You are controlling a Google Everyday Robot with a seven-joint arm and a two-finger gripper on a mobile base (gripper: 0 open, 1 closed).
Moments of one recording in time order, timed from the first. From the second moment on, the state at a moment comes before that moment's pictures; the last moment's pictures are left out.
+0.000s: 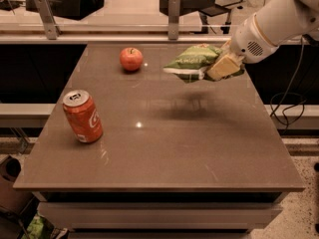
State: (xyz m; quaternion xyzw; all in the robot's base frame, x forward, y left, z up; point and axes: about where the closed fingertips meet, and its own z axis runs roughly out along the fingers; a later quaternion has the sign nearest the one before) arm 0.594 -0.146 0.925 -0.54 0.78 0.12 0.29
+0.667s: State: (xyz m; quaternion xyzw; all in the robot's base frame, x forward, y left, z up) arm 0.538 -0.097 0.915 -0.57 0.77 0.11 0.27
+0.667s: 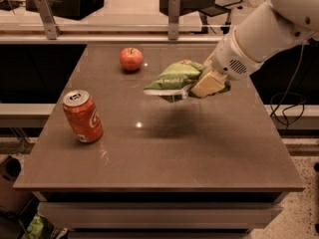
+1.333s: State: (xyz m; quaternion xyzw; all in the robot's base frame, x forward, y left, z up) arm 0.502 -0.059 0.910 -0.64 0.73 0.11 0.22
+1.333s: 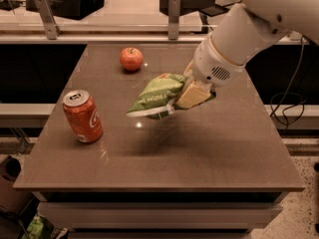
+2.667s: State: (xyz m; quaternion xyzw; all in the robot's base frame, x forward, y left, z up) arm 0.457 -0.023 0.902 -0.73 0.65 0.12 0.16
